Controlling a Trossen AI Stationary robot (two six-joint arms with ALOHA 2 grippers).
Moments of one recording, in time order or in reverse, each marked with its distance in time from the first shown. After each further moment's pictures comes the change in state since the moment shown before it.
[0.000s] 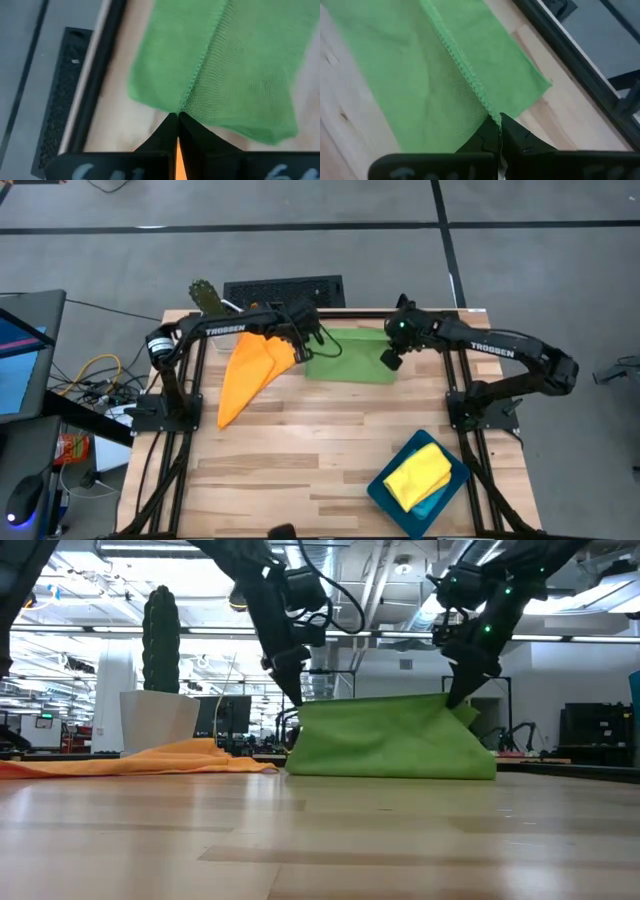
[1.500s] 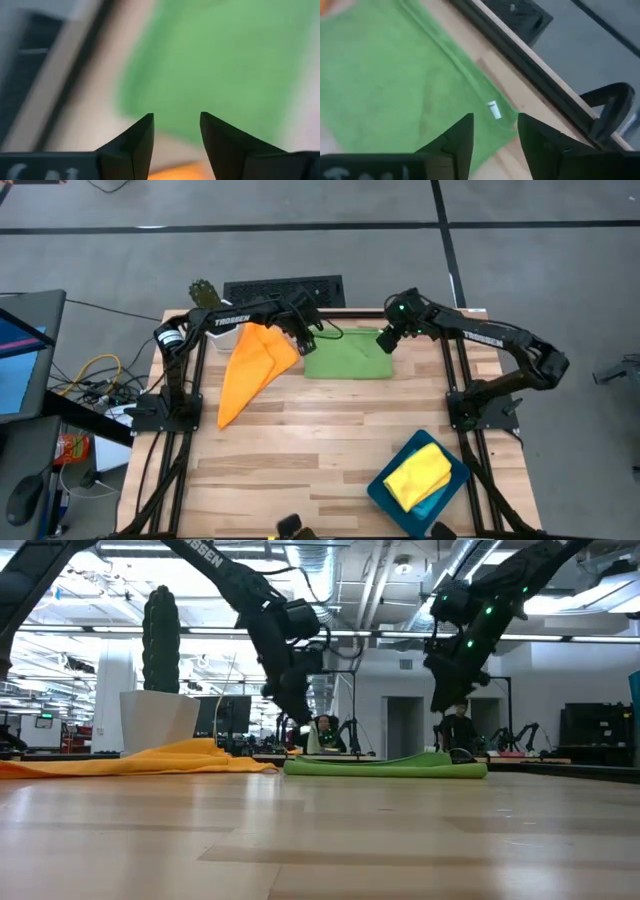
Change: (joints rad) left arm 0.117 0.091 0.000 0.113 0.257 -0.058; right arm -0.144 0.109 0.039 0.156 -0.039 -0.036
